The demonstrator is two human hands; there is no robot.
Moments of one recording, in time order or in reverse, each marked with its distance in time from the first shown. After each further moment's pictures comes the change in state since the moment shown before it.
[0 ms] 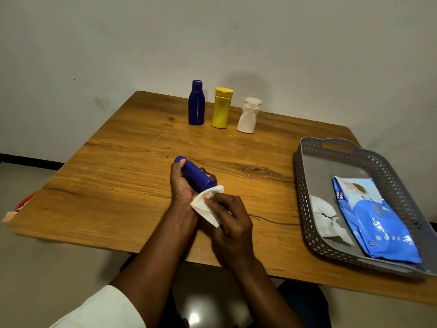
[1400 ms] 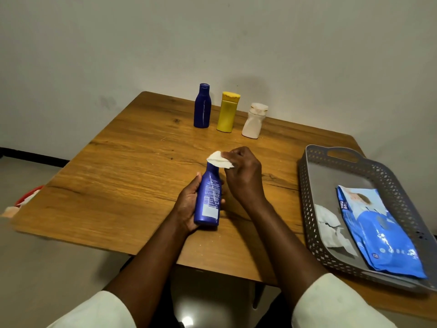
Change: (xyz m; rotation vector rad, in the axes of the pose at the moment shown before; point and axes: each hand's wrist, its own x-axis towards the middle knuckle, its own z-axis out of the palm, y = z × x) left_hand 0.007 0.004 -0.034 0.387 -0.260 -0.195; right_hand 0.110 0.031 0.007 -0.019 -0.132 0.283
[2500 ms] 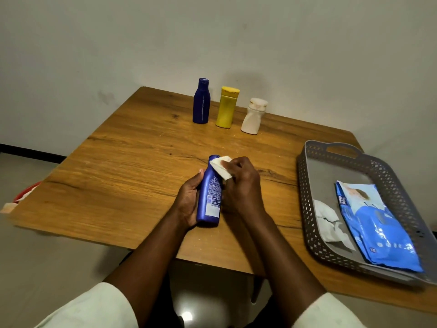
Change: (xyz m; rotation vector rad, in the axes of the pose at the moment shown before) left_hand 0.003 -0.005 -0.004 0.045 -0.004 0.032; right_hand -0.032 -0.001 0.001 -0.027 -0.016 0.032
